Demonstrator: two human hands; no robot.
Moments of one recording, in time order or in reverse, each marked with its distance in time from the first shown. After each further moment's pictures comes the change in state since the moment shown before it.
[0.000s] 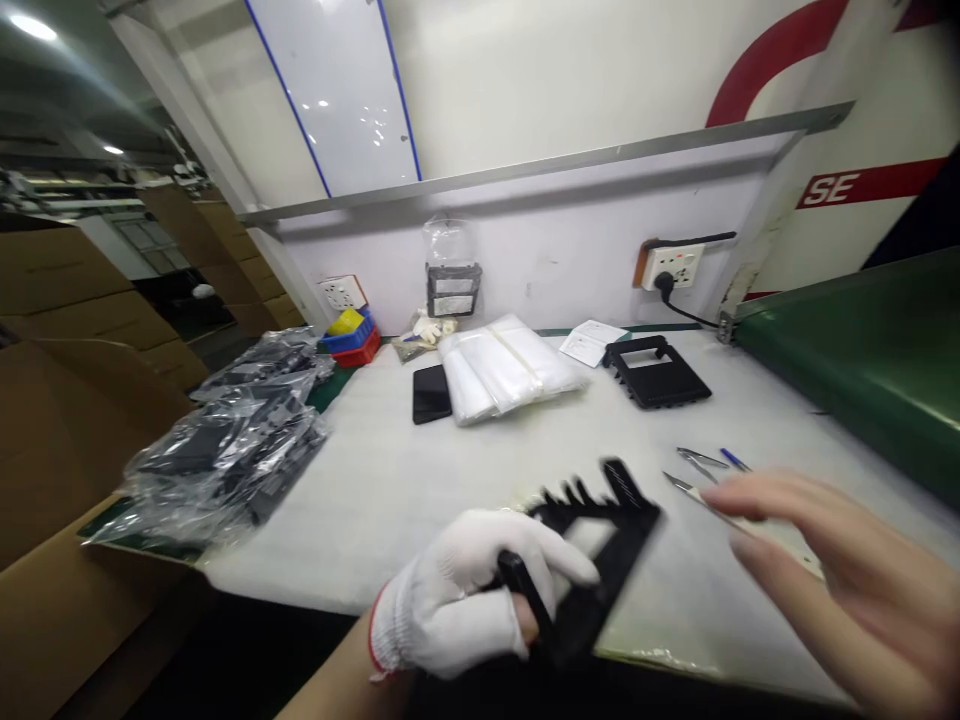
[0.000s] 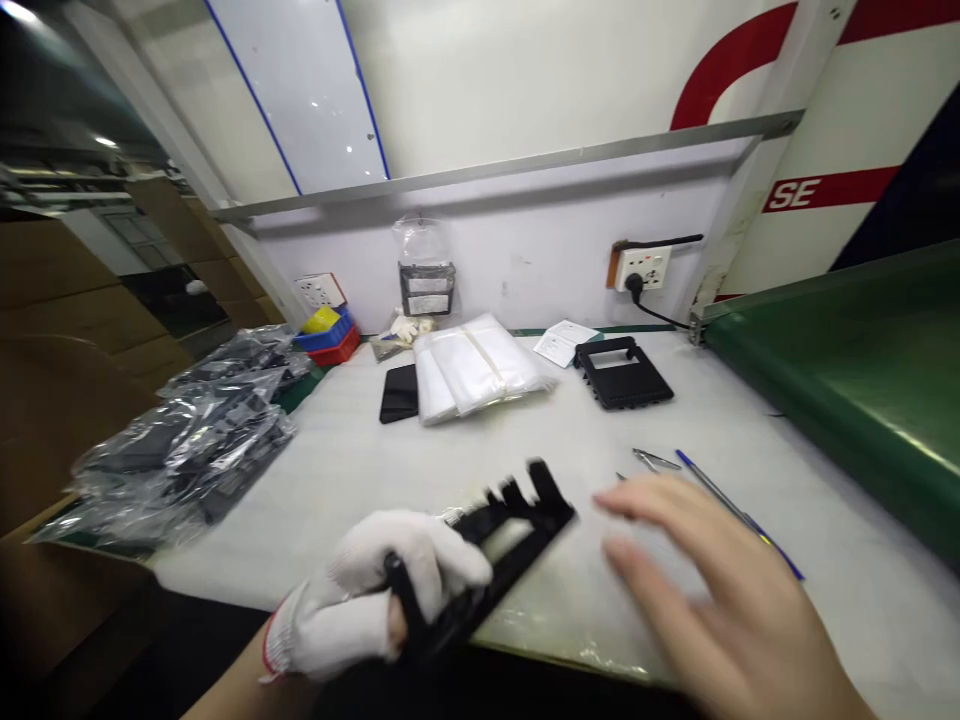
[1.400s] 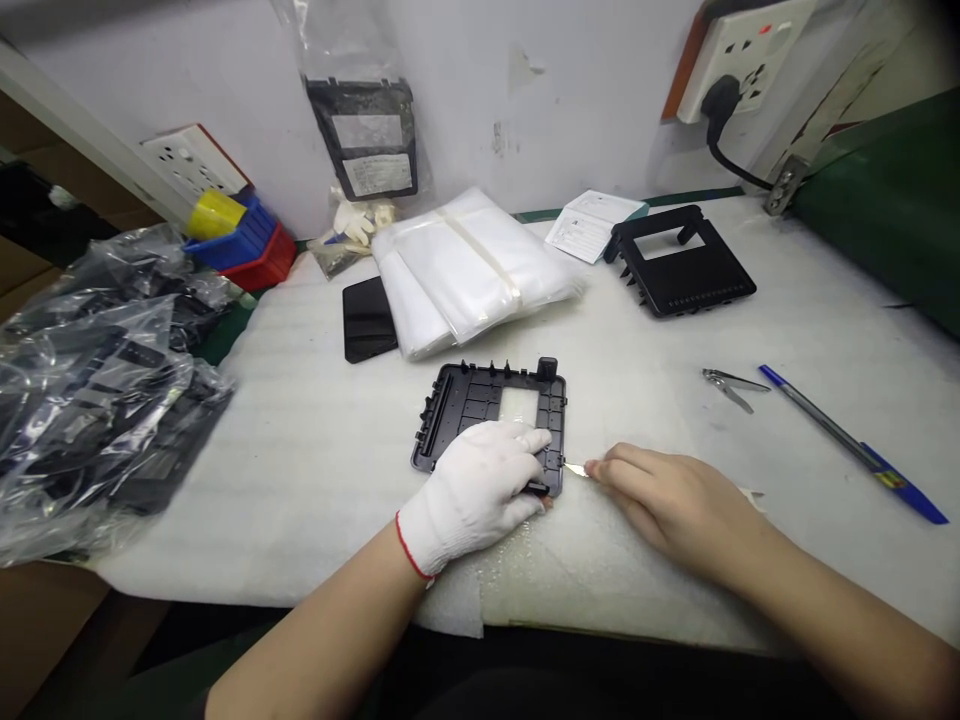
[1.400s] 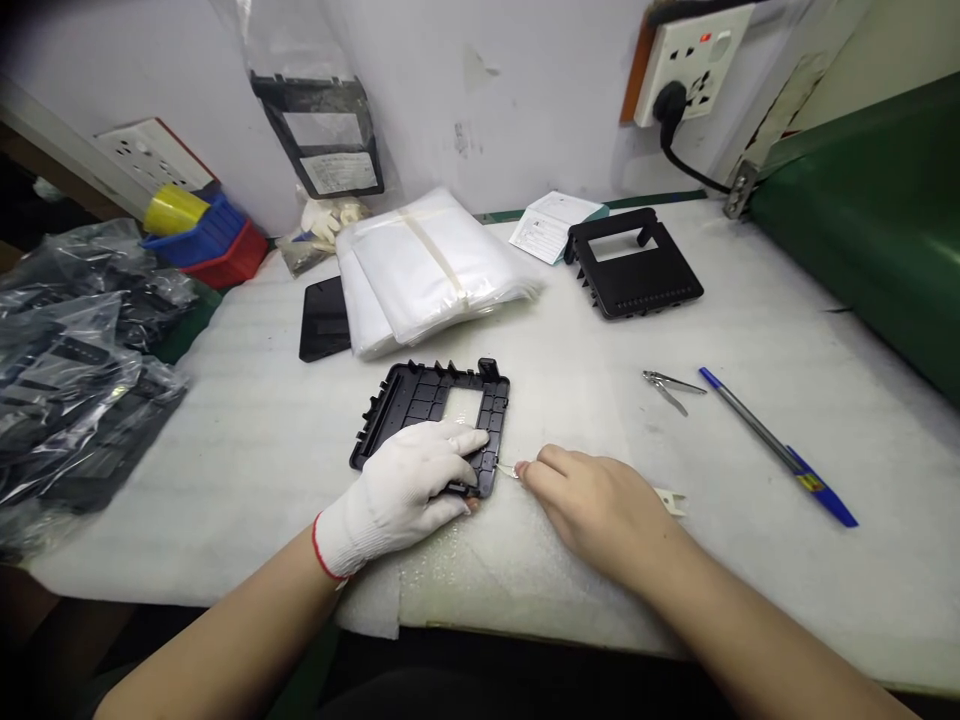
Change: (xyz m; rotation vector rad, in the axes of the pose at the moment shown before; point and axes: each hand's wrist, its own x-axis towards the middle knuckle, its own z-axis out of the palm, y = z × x) left_hand 0.044 -0.109 -0.009 0.950 -0.109 0.010; right_hand -0.016 0.063 0.090 -0.171 -0.619 -0.135
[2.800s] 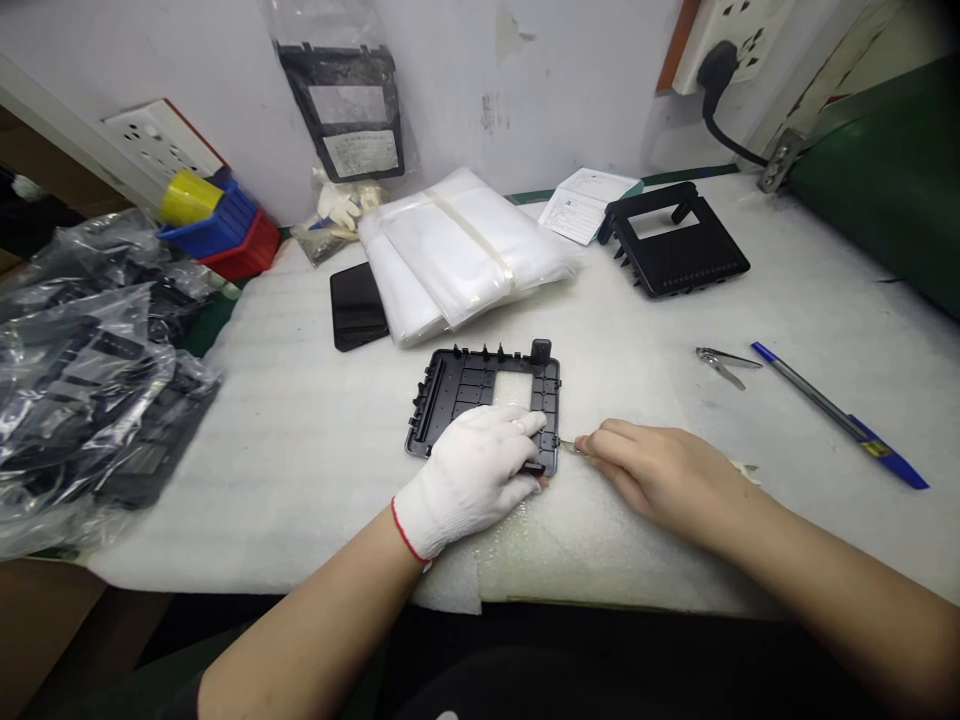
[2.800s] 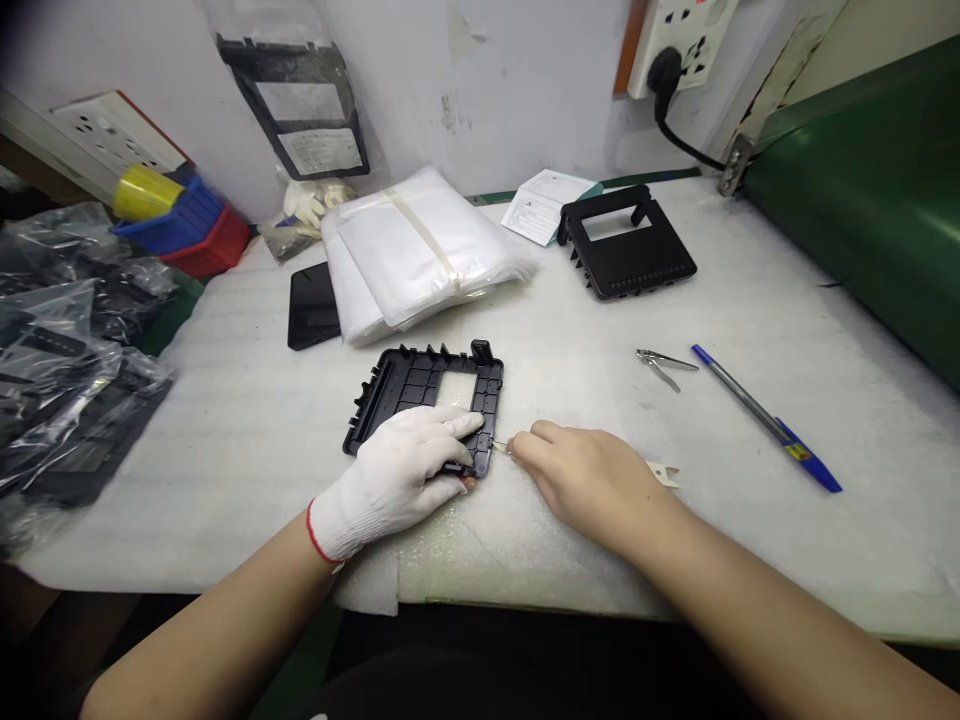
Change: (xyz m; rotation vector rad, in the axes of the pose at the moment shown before) left_hand 0.002 0.004 -0.002 0.040 -0.008 -0.006; right_hand 0.006 -0.004 -0.006 0.019 -0.146 0.133
